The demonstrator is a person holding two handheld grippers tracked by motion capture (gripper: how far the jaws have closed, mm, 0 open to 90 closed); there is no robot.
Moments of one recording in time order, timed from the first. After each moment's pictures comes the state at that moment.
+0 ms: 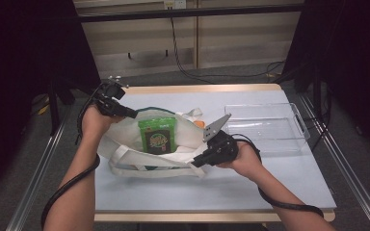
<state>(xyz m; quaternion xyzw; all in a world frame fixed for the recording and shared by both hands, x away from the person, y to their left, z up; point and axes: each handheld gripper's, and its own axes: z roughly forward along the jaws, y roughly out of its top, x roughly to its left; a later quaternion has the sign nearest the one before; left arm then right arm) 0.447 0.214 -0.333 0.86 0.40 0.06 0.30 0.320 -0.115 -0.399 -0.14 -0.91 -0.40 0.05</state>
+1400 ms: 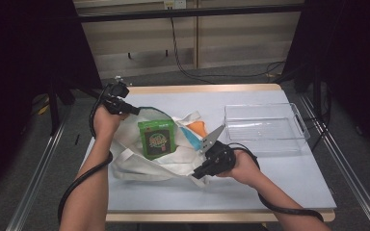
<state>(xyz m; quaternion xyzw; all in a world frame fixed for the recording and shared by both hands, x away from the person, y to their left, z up) 0.474 0.212 -0.361 0.85 0.43 0.08 0.29 0.311 -0.109 -0.429 -0.12 -0.91 -0.38 0.09</state>
